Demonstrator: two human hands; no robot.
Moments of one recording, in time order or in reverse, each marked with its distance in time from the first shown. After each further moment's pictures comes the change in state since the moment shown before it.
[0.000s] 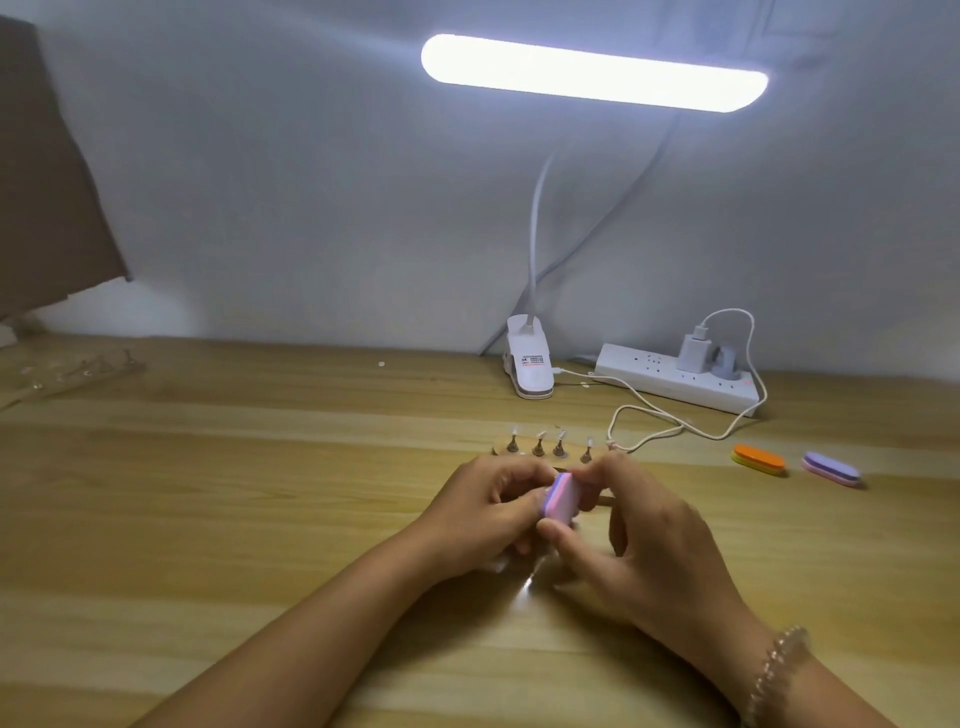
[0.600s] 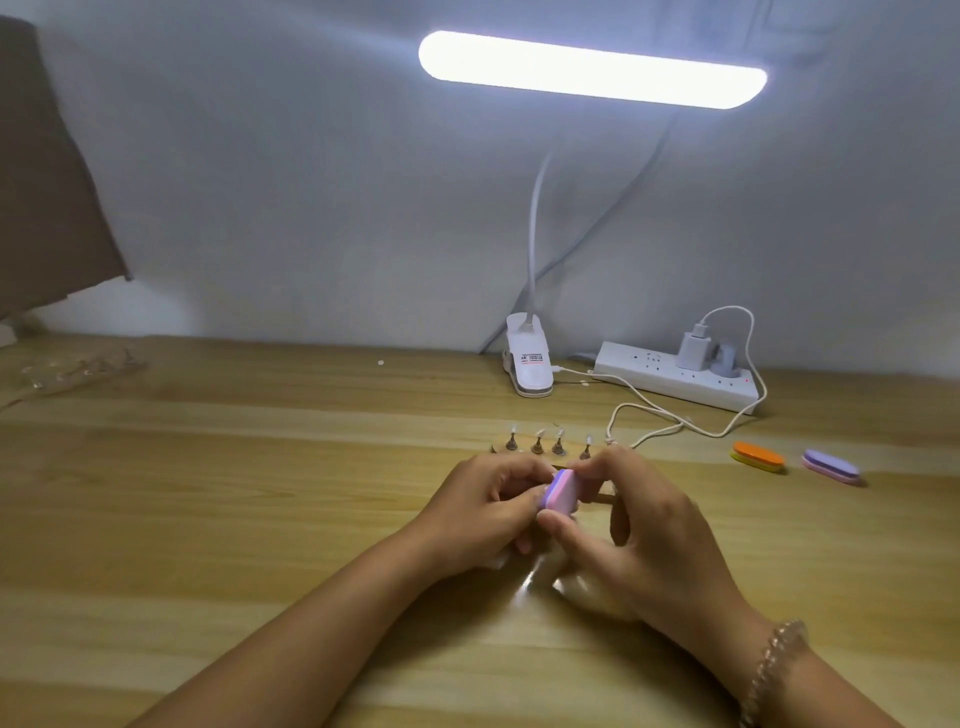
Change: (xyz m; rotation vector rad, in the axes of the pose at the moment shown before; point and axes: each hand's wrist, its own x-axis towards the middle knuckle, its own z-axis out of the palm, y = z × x) left_hand -0.001 0.002 0.000 0.041 0.031 -0.015; right_hand 0.001 0.003 0.000 0.047 0.024 0.011
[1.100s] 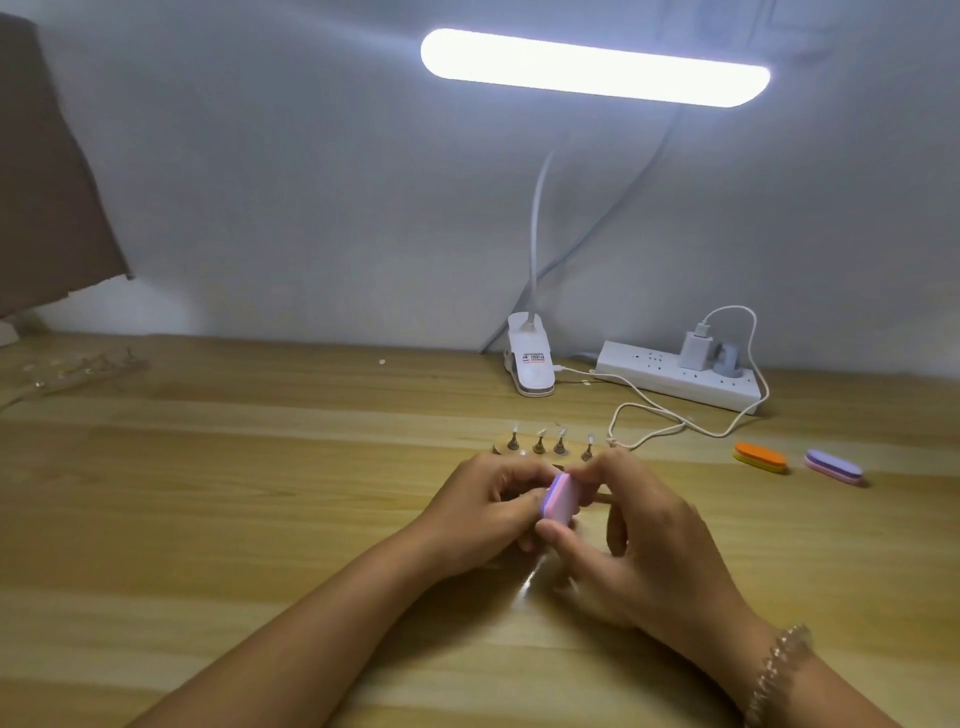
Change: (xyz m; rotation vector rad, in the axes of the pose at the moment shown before) left_hand 0.001 -0.005 -0.001 0.005 -0.026 0.023; right_hand -0.002 -0.003 0.001 0.013 -0.034 -0.016
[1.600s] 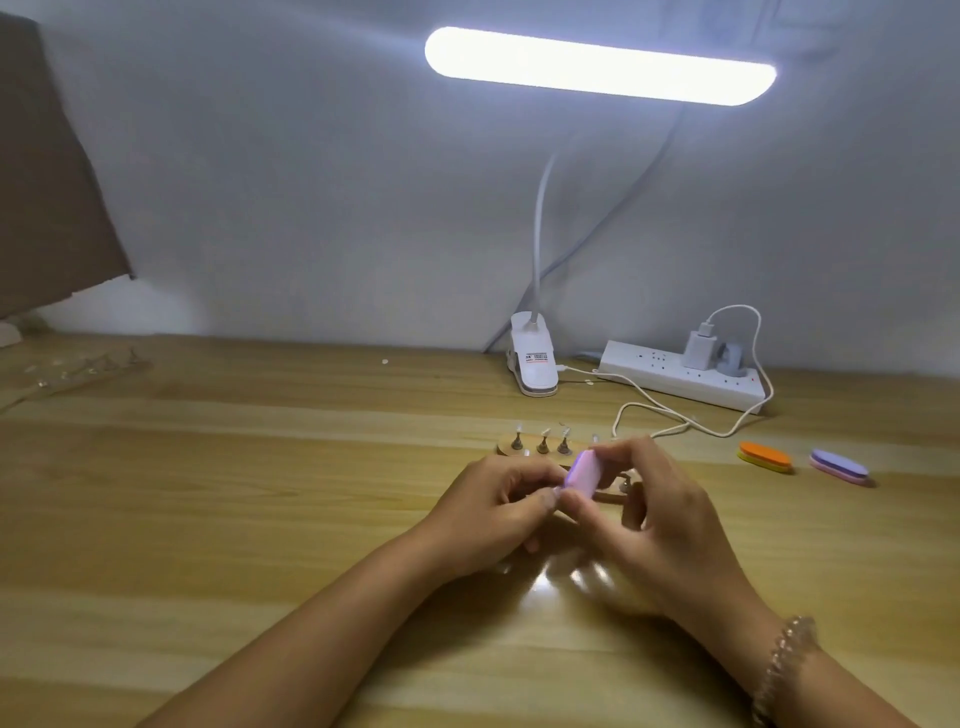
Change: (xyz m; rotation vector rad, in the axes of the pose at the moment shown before) left_hand 0.002 -0.003 0.000 0.069 -0.003 0.066; right_hand 0.005 0.004 -0.002 0.088 0.050 0.097
